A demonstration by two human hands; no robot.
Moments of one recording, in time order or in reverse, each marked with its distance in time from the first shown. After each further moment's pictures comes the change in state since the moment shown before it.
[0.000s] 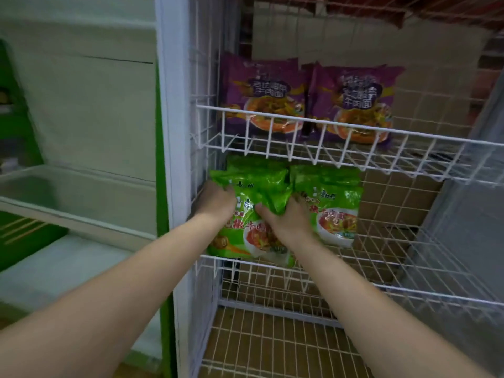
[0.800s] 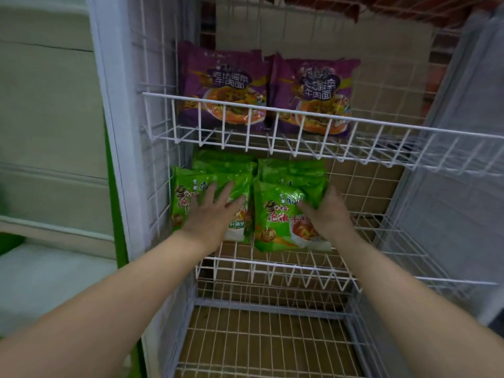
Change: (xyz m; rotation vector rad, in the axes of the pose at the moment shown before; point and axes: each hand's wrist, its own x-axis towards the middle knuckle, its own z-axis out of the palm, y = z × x) left_hand -0.012 -0.013 0.049 0.922 -0.240 0.667; right_hand 0.016 0.074 -0.099 -0.186 0.251 0.035
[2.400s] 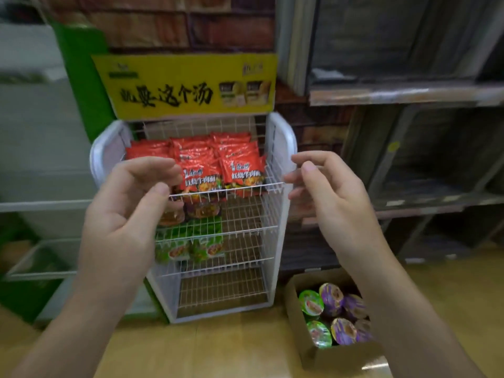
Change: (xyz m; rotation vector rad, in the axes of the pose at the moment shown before) left_hand -0.275 0.239 -0.769 -1.403 0.517 0.069; right_hand -0.220 -0.376 -0.736 0.610 0.026 -0.063
